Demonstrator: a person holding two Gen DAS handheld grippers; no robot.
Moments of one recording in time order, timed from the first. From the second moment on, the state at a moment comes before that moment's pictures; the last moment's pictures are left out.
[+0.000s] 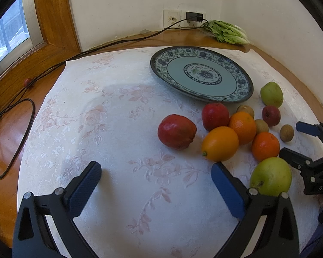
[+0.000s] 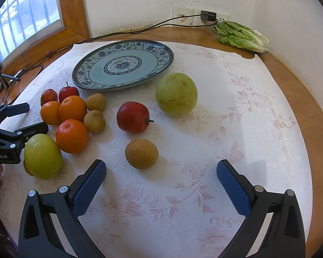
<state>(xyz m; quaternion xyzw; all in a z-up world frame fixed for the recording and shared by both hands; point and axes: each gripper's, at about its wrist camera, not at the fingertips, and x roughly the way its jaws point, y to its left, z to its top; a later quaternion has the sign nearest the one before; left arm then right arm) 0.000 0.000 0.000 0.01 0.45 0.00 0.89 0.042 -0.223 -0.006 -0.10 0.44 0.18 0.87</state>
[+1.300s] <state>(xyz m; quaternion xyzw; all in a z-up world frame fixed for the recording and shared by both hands) -0.003 -0.015 0.026 -0.06 0.45 -0.03 0.89 0.029 -0.235 0.016 -0.03 0.43 0.22 0.88</state>
